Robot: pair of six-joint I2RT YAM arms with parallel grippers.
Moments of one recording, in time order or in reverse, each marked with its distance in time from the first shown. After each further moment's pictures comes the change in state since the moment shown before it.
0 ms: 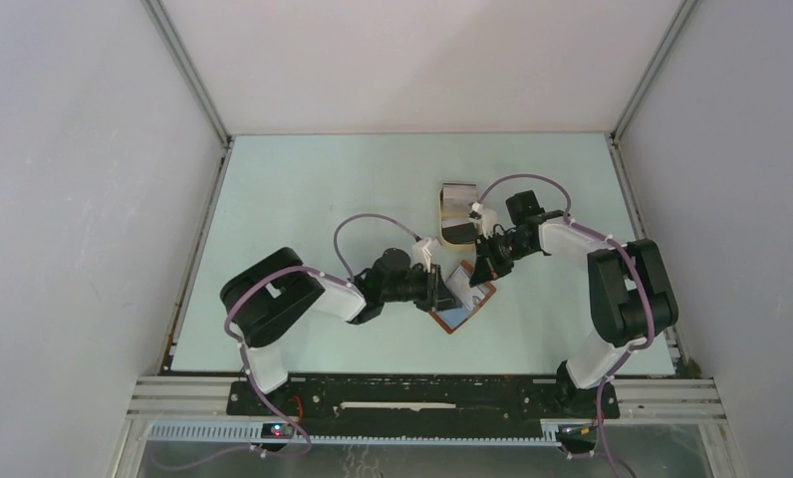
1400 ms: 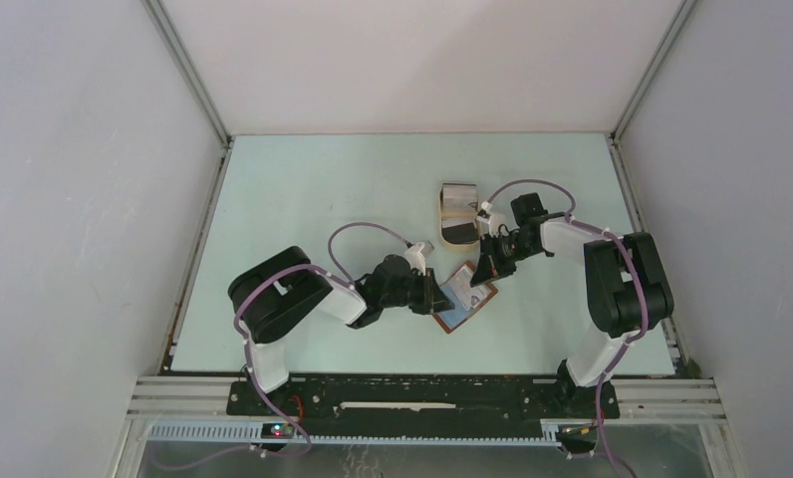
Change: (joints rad) left arm -0.022 0.066 -0.032 0.010 -0.121 -0.073; right arm -0.045 0.058 -0.014 0.057 -0.024 0.171
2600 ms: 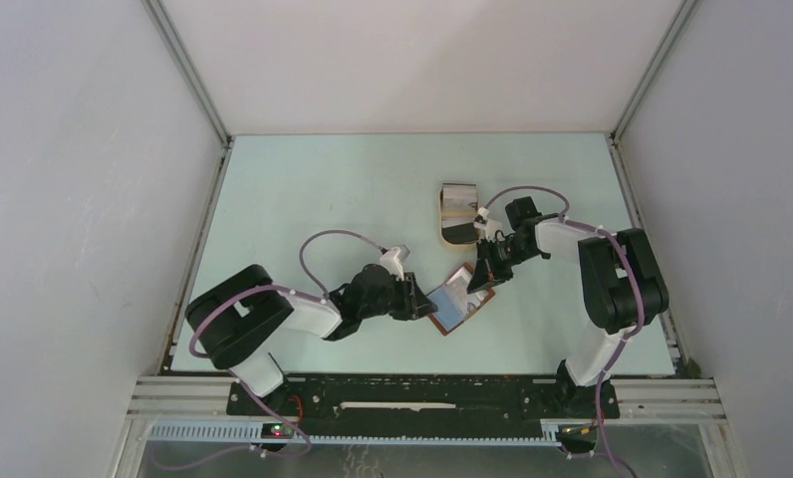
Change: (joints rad) left arm 0.000 -0.214 -0.157 -0.071 -0.117 -0.032; right arm 0.035 0.030 0.000 -0.042 -0.002 0.080
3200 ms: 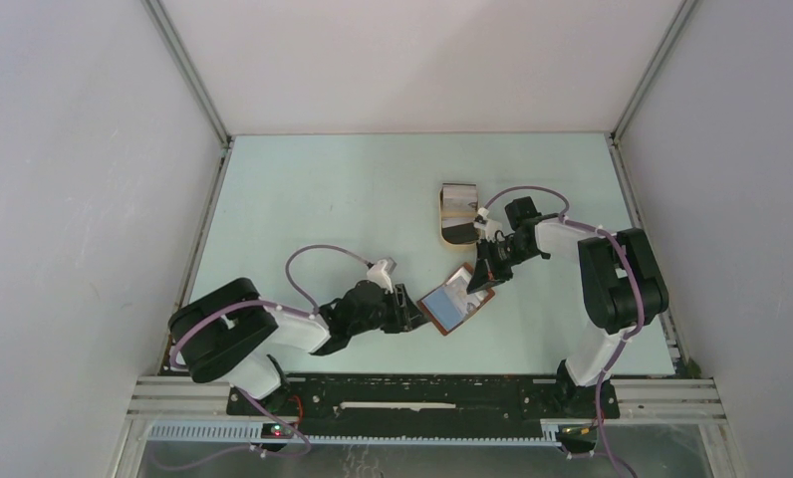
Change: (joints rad) left arm -0.059 -0.130 -0.134 -0.034 -0.135 -0.105; right arm 0.001 0.000 0.000 0.000 -0.001 0.008
